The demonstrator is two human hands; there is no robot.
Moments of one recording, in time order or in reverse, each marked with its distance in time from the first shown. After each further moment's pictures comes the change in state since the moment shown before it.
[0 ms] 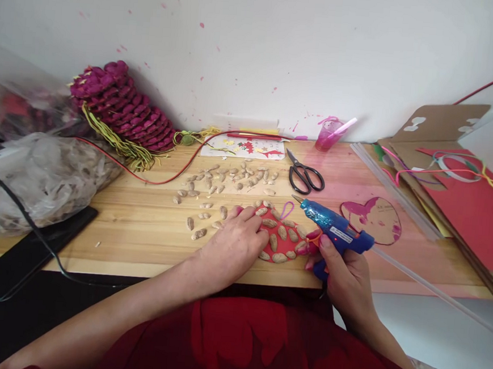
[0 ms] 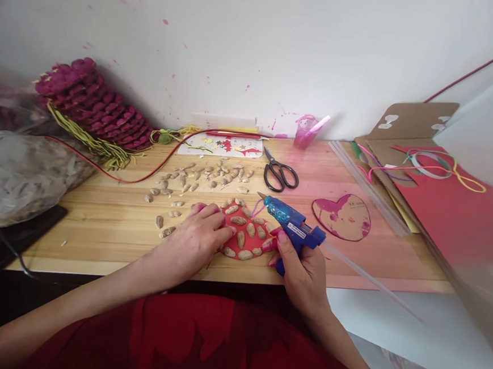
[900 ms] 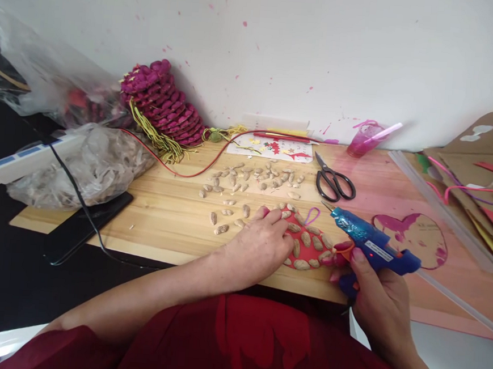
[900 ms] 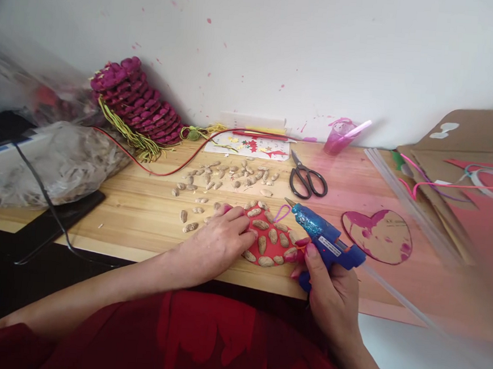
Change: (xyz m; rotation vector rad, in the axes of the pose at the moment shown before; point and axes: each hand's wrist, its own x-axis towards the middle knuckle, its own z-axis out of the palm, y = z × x) left_hand -0.001 0.000 0.005 0.048 0.047 0.034; right_hand -0.001 -0.006 -0.002 0.011 0.047 0.058
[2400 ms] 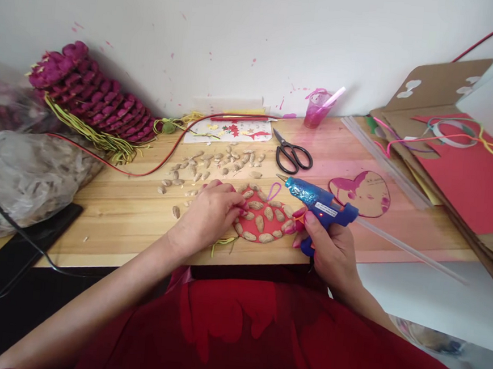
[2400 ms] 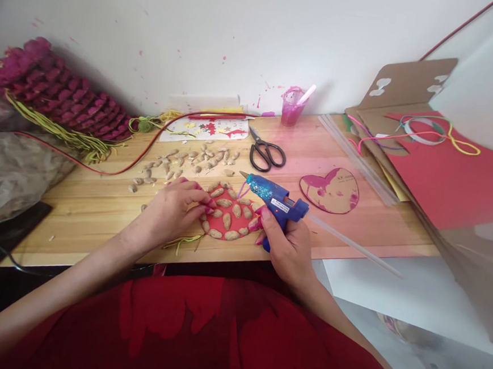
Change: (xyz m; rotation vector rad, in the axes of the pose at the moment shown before) left_hand 0.008 -0.031 0.013 -0.290 0.085 -0.229; right_hand 0.001 -0.008 0.005 0.074 -0.091 -0.102
